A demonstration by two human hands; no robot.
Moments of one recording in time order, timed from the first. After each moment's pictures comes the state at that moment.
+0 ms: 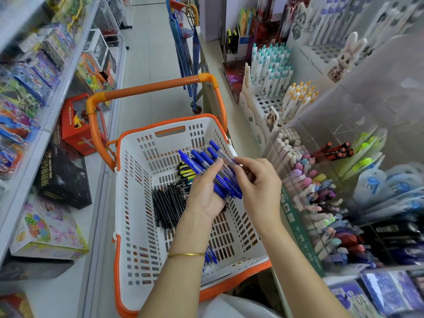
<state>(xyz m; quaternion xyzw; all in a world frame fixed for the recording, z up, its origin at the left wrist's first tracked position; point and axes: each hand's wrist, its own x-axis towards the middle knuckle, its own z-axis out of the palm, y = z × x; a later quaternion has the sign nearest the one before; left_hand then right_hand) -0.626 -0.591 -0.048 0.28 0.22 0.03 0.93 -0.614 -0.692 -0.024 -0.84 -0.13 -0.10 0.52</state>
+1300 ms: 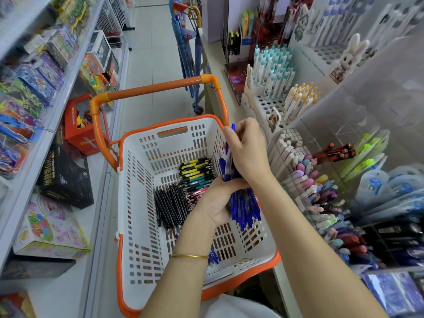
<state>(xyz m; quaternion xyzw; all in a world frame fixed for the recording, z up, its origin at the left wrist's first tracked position) -0.633 -0.601 -0.040 0.44 0.19 -0.12 0.87 -0.559 -0.654 0.006 -0.83 -0.13 -0.02 0.54</state>
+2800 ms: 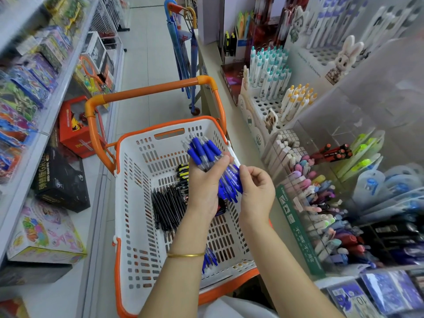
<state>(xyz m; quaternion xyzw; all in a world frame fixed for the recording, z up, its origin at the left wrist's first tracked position) -0.624 -0.592 -0.028 0.46 0.21 0.17 0.84 -0.615 -0.672 -0.041 -0.63 0.16 0.01 0.76</state>
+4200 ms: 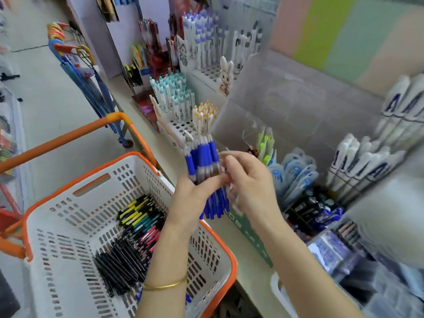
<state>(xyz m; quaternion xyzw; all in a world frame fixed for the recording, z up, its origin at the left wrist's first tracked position) -0.589 -0.660 0.013 0.62 0.02 -0.06 0.78 -0.598 -0.769 0.045 -0.78 0.05 -0.08 0.62</state>
